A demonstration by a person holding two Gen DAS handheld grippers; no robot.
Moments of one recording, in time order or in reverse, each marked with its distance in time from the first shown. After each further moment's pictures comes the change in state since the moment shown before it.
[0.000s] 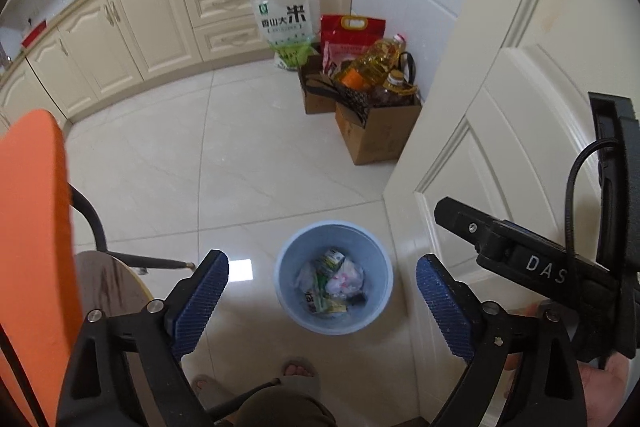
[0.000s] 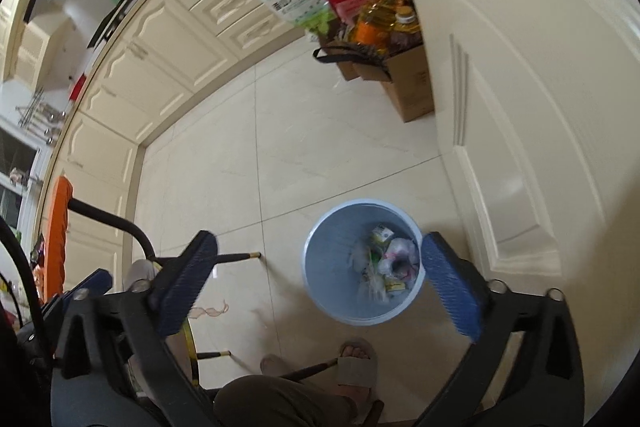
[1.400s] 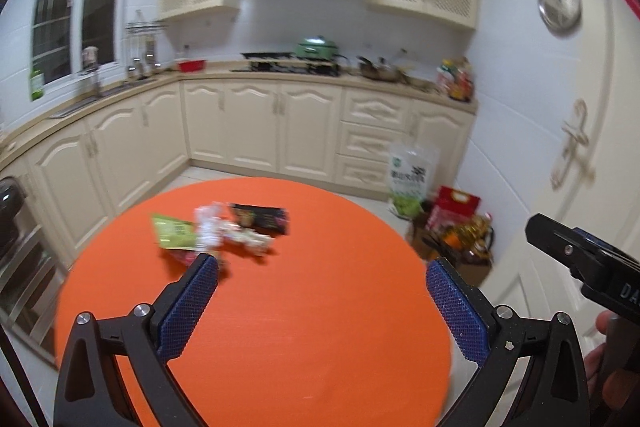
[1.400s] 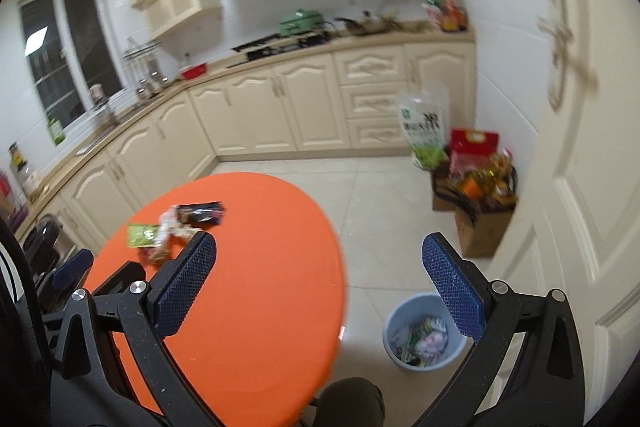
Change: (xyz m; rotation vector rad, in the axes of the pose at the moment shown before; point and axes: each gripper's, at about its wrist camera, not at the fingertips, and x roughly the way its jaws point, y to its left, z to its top) left arm -0.287 0.180 -0.260 -0.349 -0.535 0.219; right arm -0.216 0.330 -0.123 -0.551 -0.369 0.111
